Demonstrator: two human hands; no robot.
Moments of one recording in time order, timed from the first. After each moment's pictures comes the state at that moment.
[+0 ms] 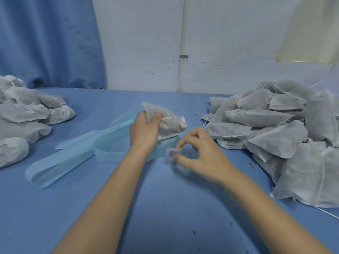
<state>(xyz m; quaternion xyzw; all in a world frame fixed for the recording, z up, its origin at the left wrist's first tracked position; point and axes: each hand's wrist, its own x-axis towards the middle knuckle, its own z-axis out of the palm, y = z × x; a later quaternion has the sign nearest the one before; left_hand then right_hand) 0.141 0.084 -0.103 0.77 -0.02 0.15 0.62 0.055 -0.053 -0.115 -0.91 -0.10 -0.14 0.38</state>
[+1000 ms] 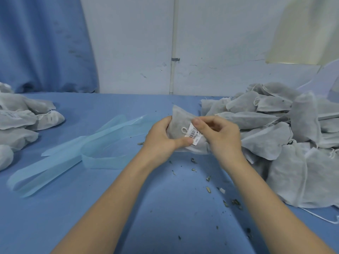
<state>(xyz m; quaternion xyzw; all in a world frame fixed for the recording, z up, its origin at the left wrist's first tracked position) 0.104 0.052 -0.095 0.71 -0.26 -0.01 0.66 0.065 -0.091 -0.092 -0.73 -0.01 -0.30 0.62</state>
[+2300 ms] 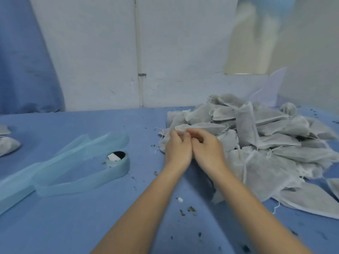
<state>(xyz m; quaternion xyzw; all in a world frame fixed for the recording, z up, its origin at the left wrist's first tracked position) 0.081 -0.085 -0.085 0.78 -0.13 0.01 0.61 0.033 -0.145 -0.076 -0.82 0.14 -0.30 0.46</state>
